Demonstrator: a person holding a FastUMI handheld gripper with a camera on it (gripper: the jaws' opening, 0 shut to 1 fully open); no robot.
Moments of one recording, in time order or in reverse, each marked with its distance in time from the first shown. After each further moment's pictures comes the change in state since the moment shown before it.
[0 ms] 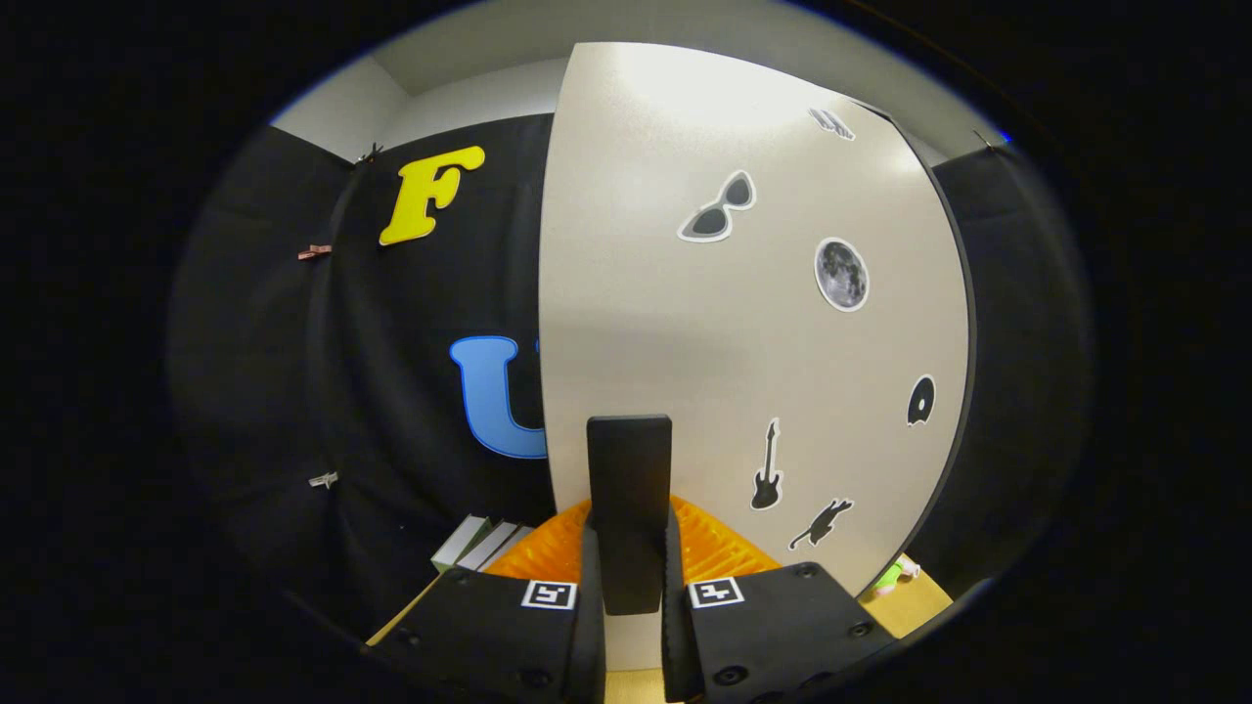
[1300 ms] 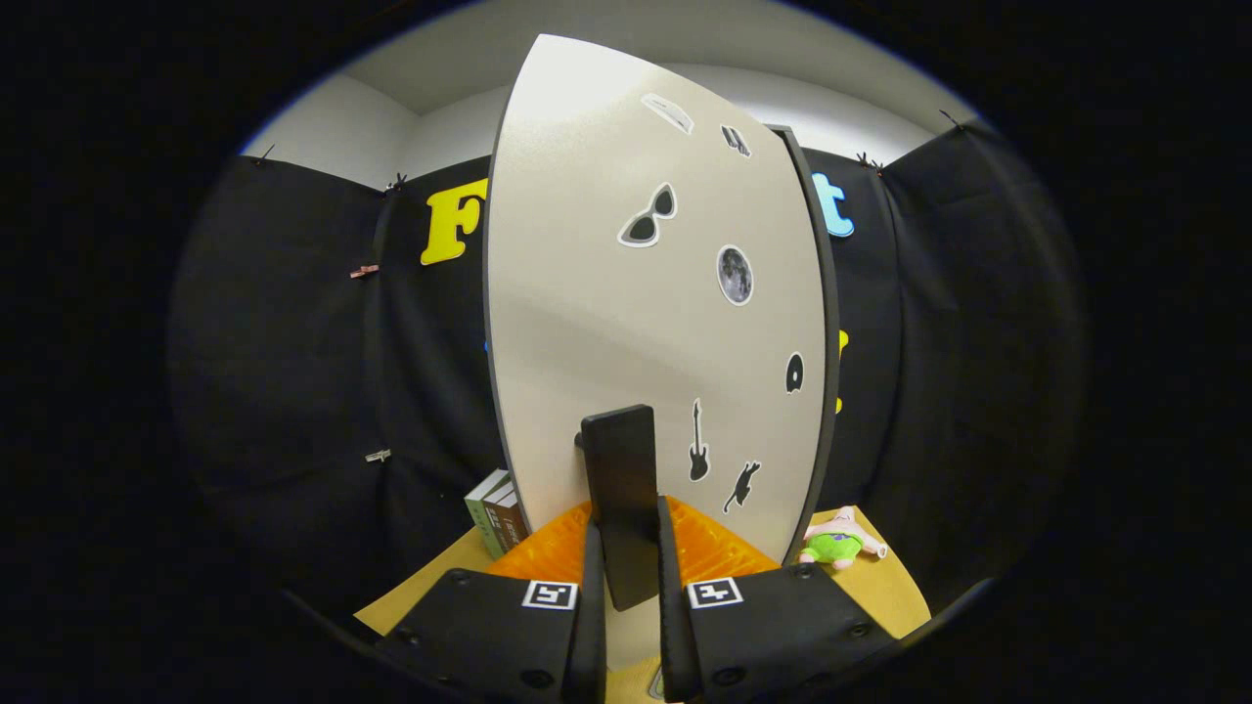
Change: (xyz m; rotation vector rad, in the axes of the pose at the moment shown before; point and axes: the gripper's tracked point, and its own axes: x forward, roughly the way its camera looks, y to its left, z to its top) arm -0.183 -0.119 -0.006 0.037 0.035 0.099
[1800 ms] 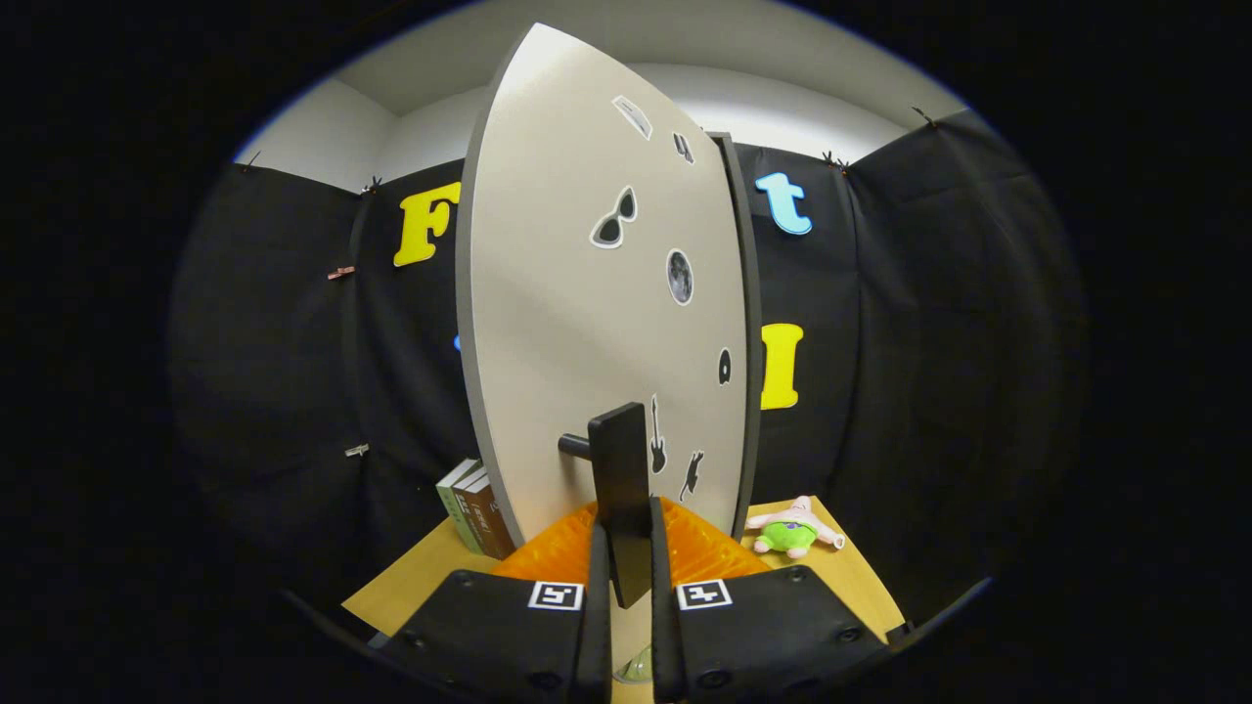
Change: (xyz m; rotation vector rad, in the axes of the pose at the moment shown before) arm -0.051 -0.063 0.001 -0.008 0.007 -0.093
